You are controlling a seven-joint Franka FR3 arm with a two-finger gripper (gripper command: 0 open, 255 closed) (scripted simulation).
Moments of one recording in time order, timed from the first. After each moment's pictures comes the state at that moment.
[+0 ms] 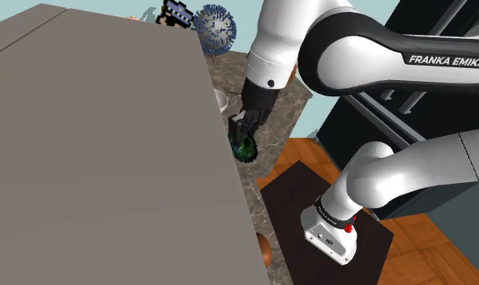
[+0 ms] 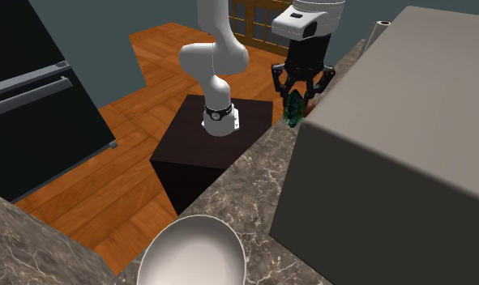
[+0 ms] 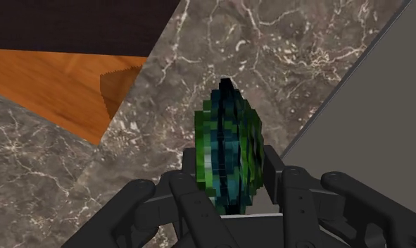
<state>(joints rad) 0.16 -0.63 0.50 -2.35 0.29 1.80 0.45</state>
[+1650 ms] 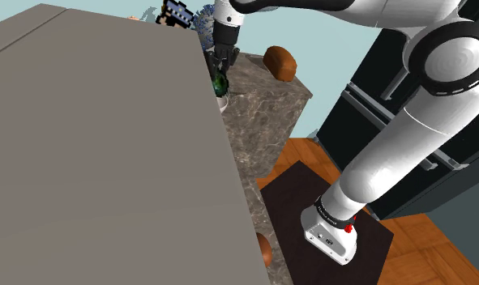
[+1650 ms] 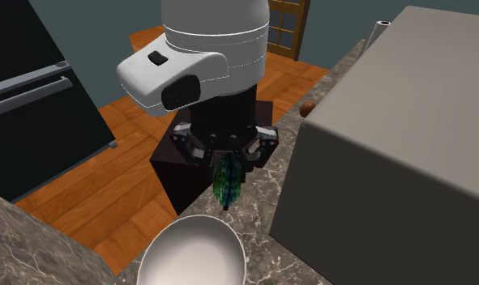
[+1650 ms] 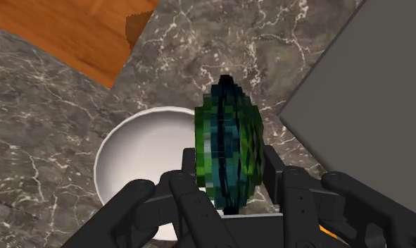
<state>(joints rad) -0.07 -0.03 0.34 -1.78 0.01 1.78 0.20</state>
